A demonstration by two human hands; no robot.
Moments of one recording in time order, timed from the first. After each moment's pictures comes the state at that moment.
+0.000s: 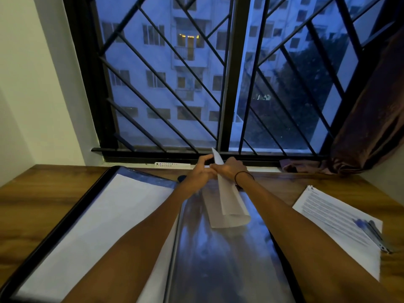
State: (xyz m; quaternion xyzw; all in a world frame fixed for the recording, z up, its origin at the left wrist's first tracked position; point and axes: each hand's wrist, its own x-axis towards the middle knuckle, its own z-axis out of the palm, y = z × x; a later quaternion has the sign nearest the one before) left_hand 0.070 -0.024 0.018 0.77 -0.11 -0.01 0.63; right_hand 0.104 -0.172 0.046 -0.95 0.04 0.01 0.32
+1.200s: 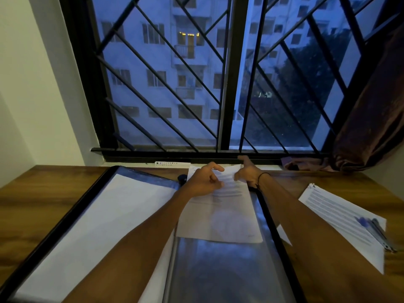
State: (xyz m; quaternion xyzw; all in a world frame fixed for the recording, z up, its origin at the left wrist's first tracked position) left_hand 0.078 -0.025 -0.002 0.86 -0.22 0.03 0.45; right_hand 0.129 -0.236 0.022 -0.87 0.03 0.06 0.50
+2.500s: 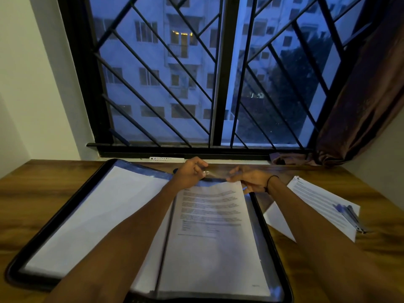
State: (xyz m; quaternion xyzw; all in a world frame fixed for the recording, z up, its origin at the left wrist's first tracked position) left_hand 0.067 -0.007 -0.005 0.86 -0.18 0.07 0.47; right_hand 0.060 -0.275 0.027 -0.79 -0.06 0.27 0.54
